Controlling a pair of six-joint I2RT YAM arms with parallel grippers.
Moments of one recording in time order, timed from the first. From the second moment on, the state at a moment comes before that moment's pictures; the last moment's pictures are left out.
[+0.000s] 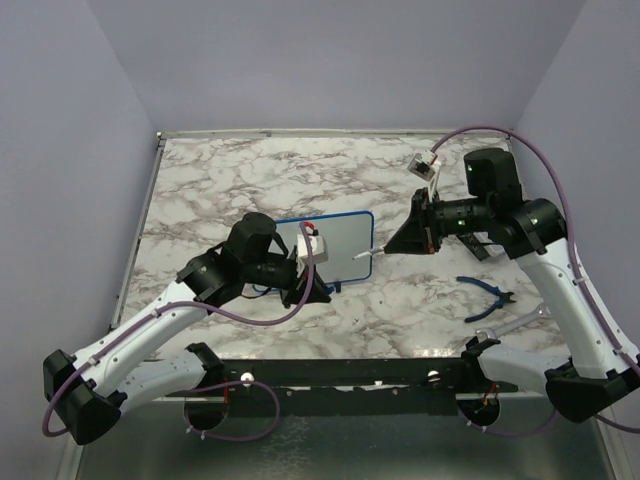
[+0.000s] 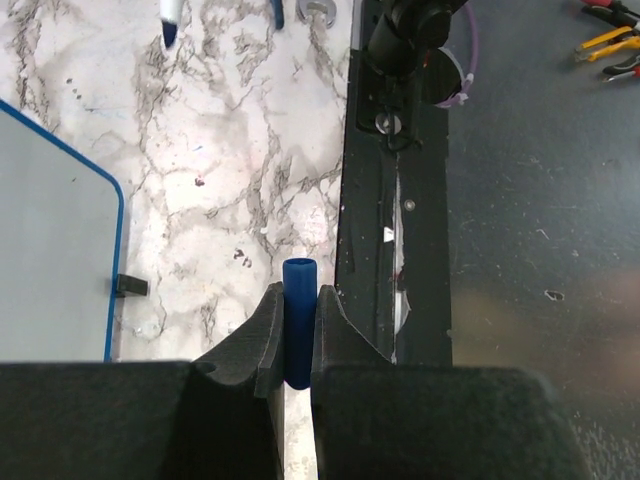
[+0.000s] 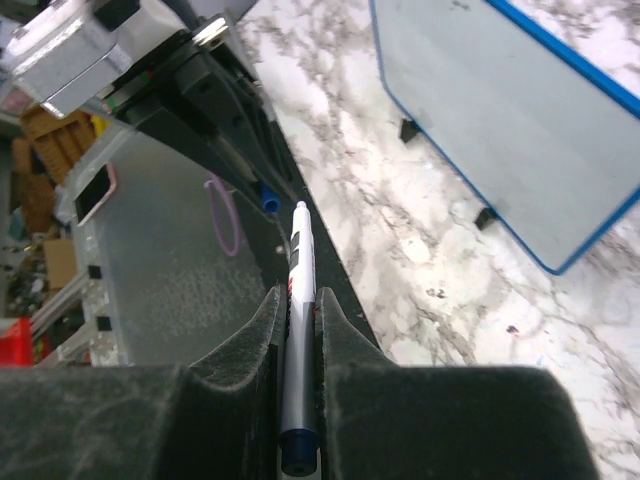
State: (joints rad) left arm -0.77 0.96 0.88 -0.44 0.79 0.12; right arm 0.43 1.15 1.42 -0.96 -0.88 0.03
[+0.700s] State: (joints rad) left arm -1.19 1.24 0.74 -0.23 0.11 -0.18; right arm 0.43 0.84 0.95 -0.49 -0.41 0.29
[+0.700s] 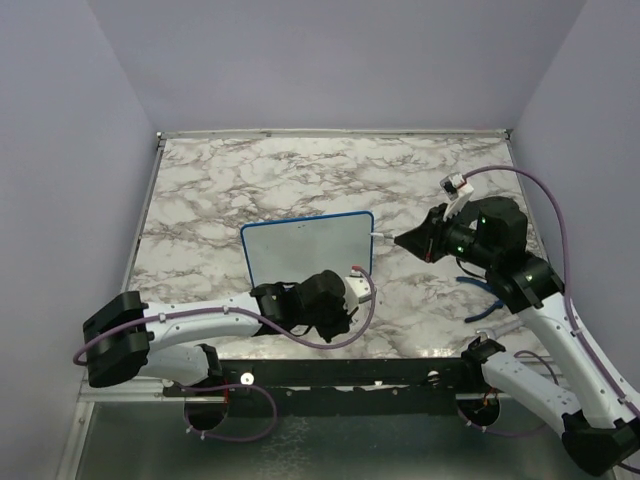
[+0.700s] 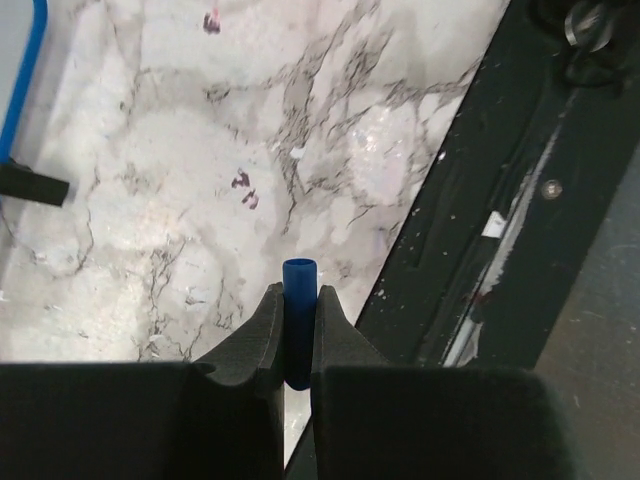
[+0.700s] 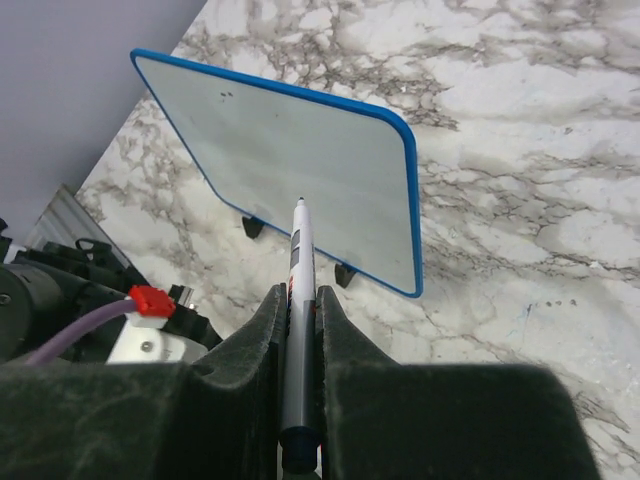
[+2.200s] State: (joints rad) left arm -0.95 1.27 1.18 -0.36 -0.05 -0.22; right arm 0.43 0.67 0.79 -0.26 -0.28 0.39
